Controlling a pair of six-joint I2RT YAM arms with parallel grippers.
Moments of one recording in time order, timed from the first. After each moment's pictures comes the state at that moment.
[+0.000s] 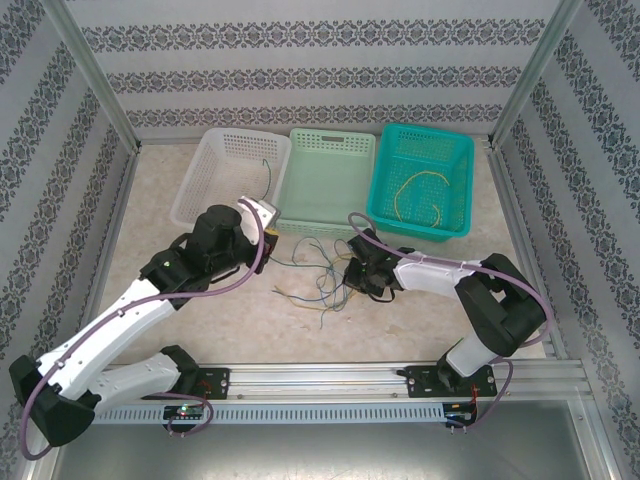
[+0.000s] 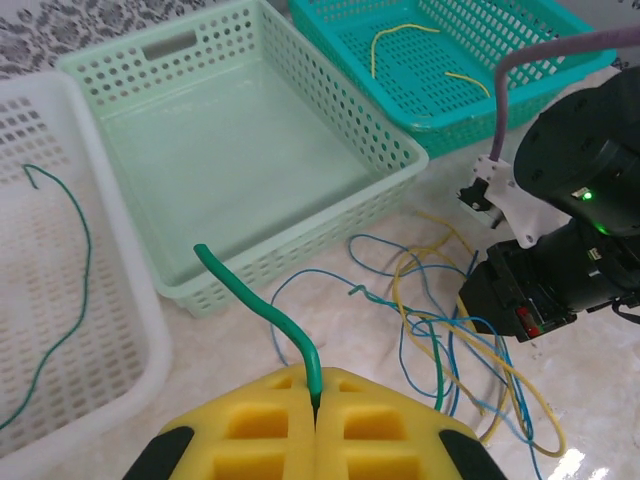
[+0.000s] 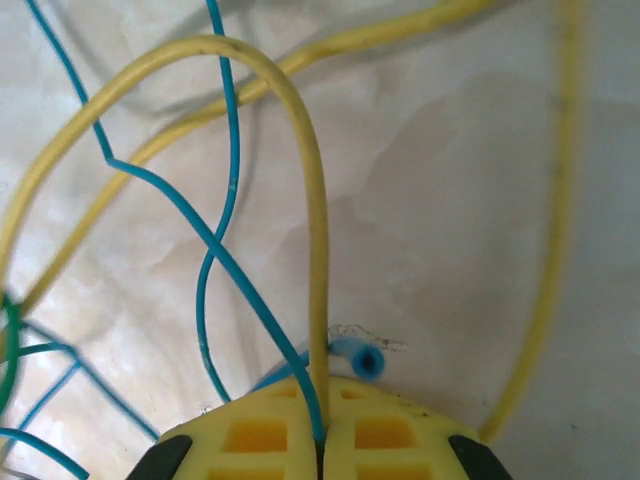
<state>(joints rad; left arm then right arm) -0.64 0.99 0.99 -0.55 -0.01 0.00 0.64 1.58 0.73 -0.29 -0.10 1.02</state>
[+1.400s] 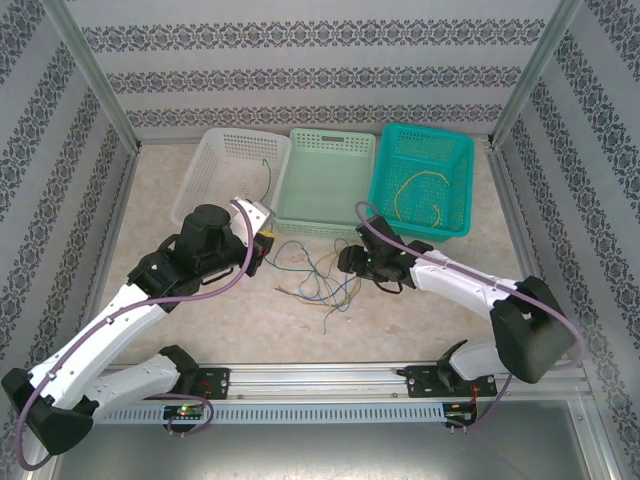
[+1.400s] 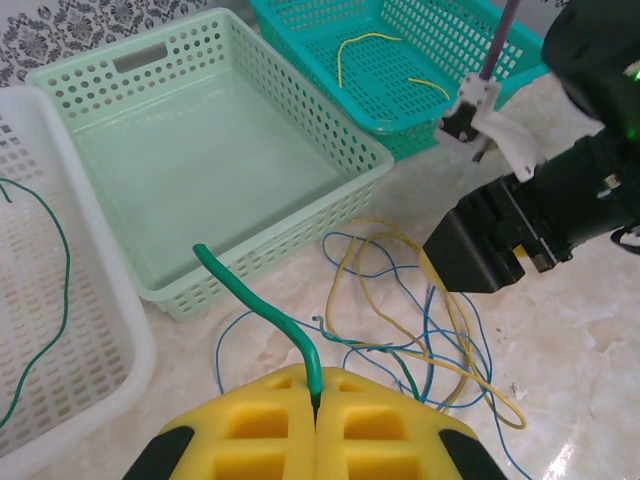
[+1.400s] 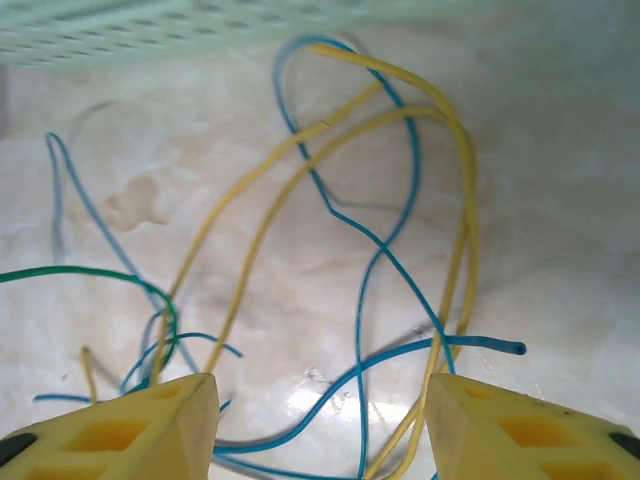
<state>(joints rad) -0.61 0.95 1.00 -0.59 0.09 0.02 0.63 1.39 0.81 -0.41 -0.08 0.79</state>
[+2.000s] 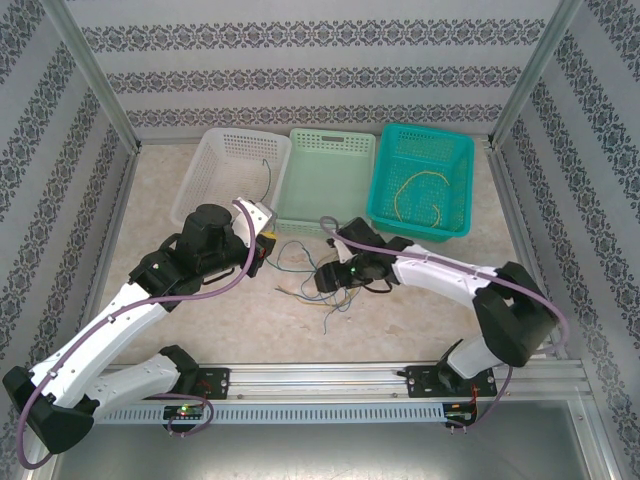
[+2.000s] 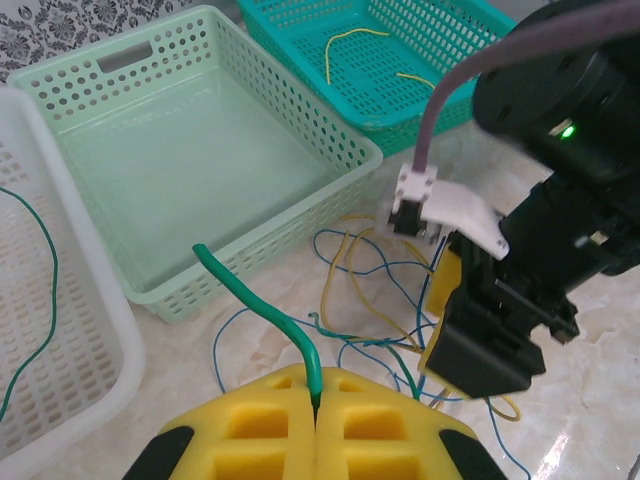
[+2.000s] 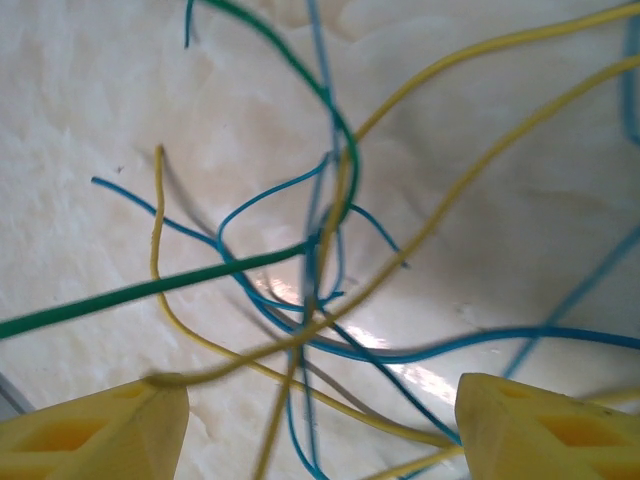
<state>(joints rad) -0.61 0.96 1.00 -0.59 0.11 0.04 0.73 1.53 0.90 -0.45 -0.31 0.45</state>
